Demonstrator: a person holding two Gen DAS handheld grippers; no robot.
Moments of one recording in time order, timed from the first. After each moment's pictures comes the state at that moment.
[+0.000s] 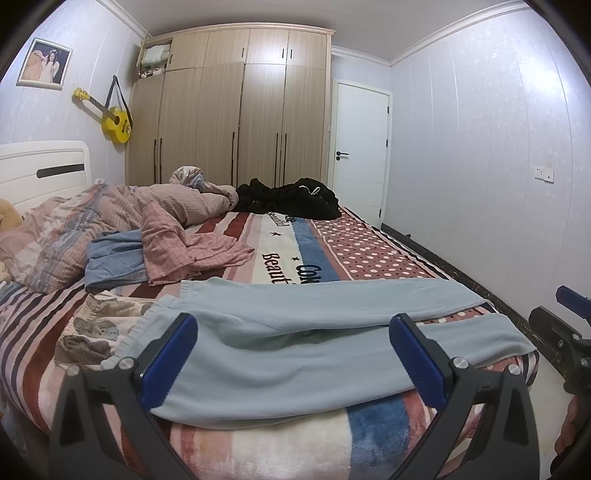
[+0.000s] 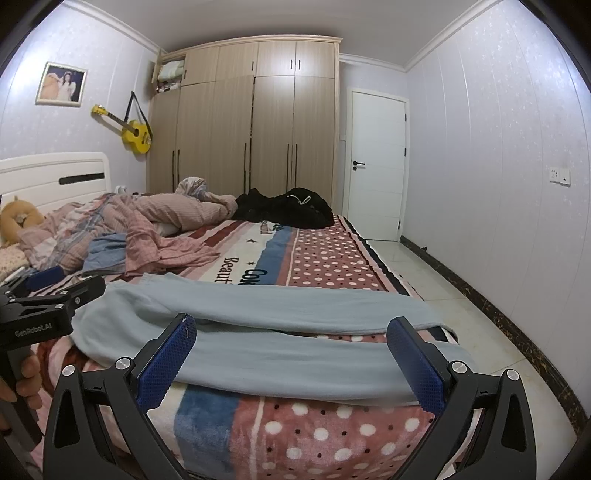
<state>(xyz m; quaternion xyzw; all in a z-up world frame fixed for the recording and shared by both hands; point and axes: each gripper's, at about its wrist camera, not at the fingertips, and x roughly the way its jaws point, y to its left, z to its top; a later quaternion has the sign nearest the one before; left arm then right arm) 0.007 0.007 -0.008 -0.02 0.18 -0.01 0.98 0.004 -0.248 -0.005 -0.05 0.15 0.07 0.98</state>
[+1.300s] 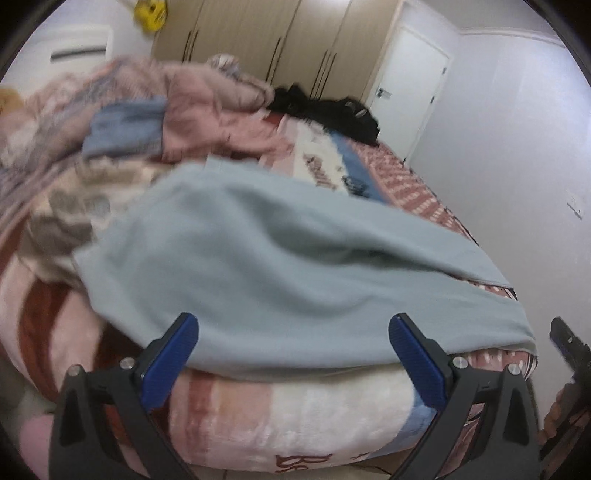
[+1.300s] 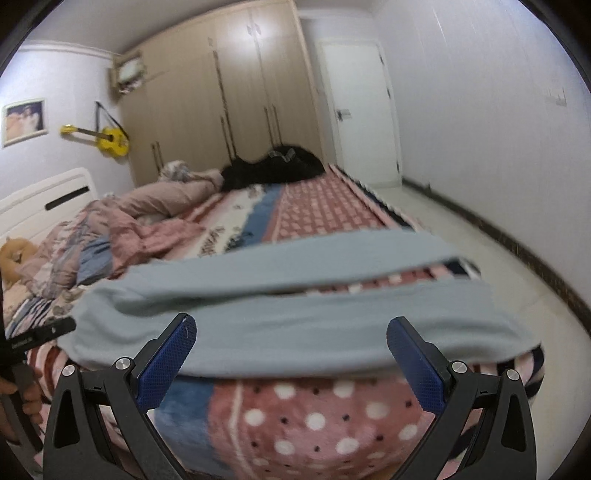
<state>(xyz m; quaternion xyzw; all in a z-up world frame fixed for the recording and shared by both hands) 0.066 0.099 -0.106 -0.16 0.35 0.00 0.92 0.079 -0.306 -0.071 0.08 0.26 0.07 0.96</state>
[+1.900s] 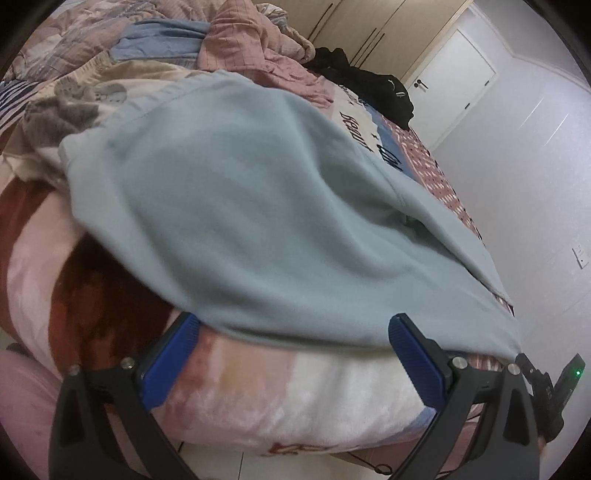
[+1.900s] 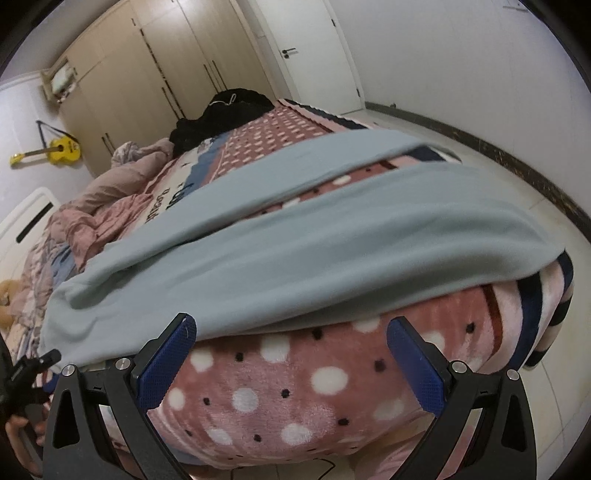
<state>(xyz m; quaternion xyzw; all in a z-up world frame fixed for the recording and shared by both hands) 0.065 0.113 -0.154 -0.26 0.41 0.01 0.87 0.116 -0.367 -0.148 0.16 0.36 0.03 0.92</state>
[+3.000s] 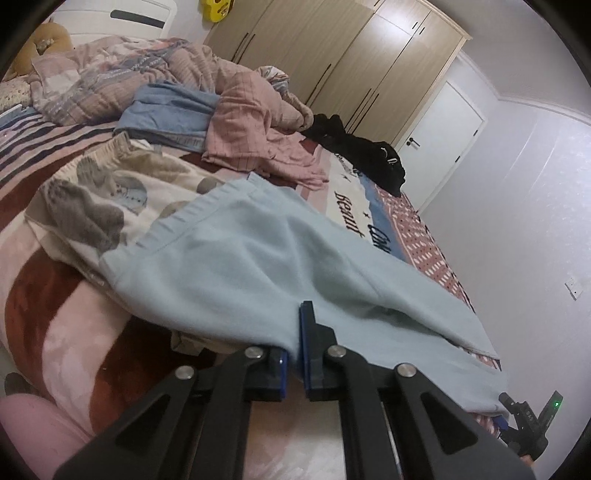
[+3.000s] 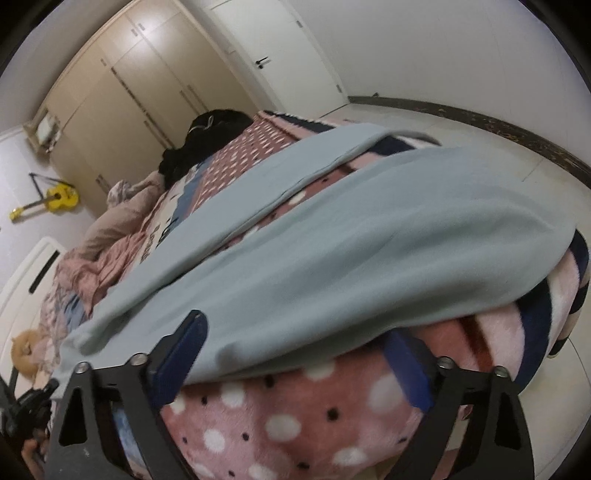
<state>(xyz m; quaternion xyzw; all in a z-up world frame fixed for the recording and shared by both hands) 0.065 0.149 -0.101 -0.27 0.29 0.04 0.92 0.136 -0.416 -0.155 0.26 0.34 0.02 0.91</state>
